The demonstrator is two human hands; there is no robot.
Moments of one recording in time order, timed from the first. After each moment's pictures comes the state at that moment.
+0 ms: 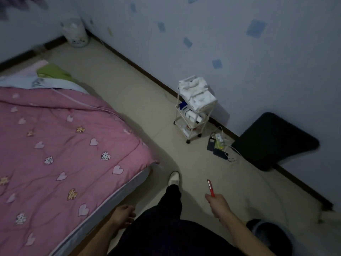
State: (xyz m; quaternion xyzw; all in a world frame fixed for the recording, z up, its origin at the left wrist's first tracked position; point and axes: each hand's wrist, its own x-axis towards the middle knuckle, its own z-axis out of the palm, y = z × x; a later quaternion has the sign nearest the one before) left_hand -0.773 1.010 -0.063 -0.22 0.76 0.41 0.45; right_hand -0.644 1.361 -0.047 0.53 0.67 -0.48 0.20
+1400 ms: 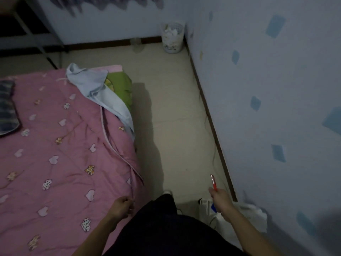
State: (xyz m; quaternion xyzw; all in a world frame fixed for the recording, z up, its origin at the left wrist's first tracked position) left_hand -1.302 1.199 -0.035 -0.43 0.69 0.52 0.26; right_hand -1.420 1.563 -0.027 0.26 0.79 -0.42 0.36
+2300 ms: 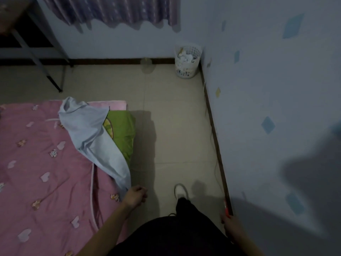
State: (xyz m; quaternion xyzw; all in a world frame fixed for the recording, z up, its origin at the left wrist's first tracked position) left_hand -1.784 1.098 -0.016 -0.43 0.67 0.57 0.21; right_hand -1.815 1.482 -0.070 0.29 0.79 -0.37 0.39
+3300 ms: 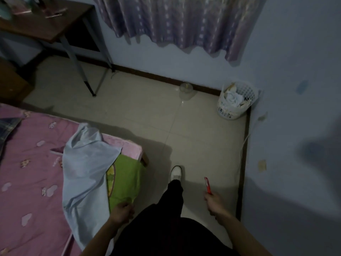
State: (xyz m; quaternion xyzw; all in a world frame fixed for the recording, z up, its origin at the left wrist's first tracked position) left_hand -2.135 0.900 -0.056 -0.61 0.53 0.58 0.13; right_hand -2.390 1.154 -0.054 0.08 0.81 -0.35 0.46
